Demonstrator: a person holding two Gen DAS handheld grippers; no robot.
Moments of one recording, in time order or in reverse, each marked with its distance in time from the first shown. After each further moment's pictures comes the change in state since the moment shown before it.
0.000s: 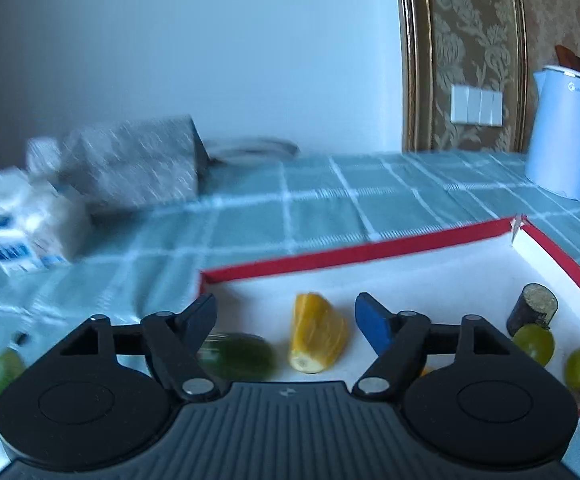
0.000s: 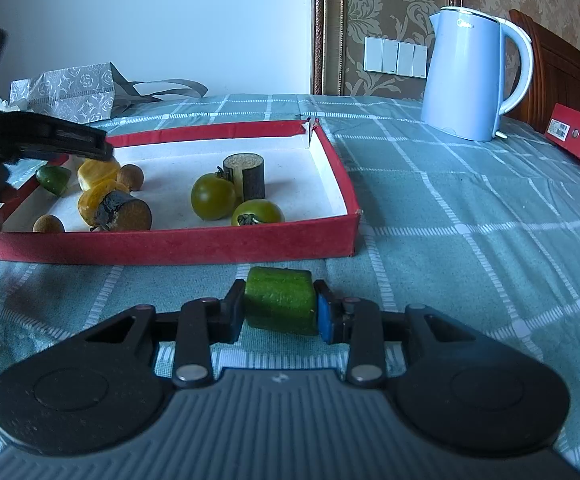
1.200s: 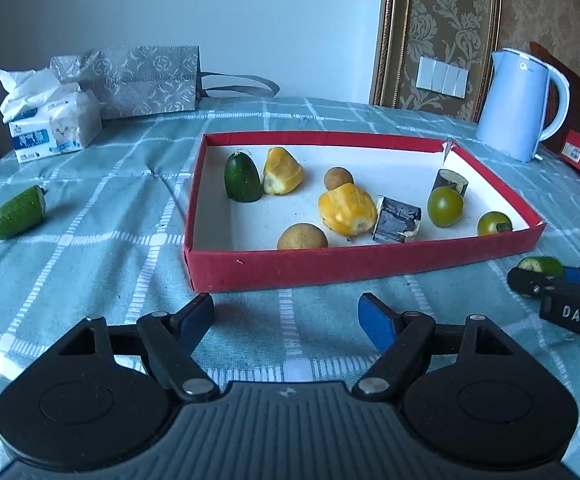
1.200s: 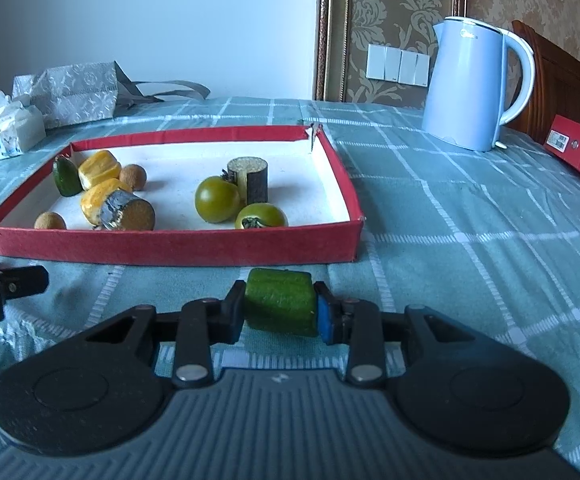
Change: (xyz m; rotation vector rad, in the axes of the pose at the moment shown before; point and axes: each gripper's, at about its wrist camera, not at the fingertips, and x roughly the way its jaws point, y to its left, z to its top) left arm -0.084 0.004 -0.085 -0.101 0.133 -0.116; right arm -0.003 0.004 0.000 -0.029 -0.019 -0.010
